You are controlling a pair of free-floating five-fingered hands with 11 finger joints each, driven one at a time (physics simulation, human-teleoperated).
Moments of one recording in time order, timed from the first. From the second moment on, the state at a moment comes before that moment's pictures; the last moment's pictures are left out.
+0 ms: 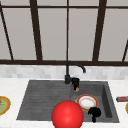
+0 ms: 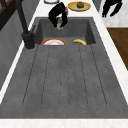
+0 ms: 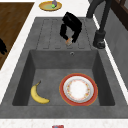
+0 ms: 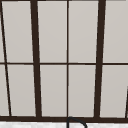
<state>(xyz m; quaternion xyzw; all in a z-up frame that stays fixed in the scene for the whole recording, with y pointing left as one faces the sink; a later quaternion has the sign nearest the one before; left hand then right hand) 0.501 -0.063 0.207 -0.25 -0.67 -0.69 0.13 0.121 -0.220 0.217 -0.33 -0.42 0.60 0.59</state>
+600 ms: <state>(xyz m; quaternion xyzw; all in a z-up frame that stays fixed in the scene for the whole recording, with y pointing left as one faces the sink) 0.476 0.003 0.290 -0.26 -0.67 -0.68 0.14 0.121 -0.220 0.217 -0.33 -0.42 0.60 0.59</state>
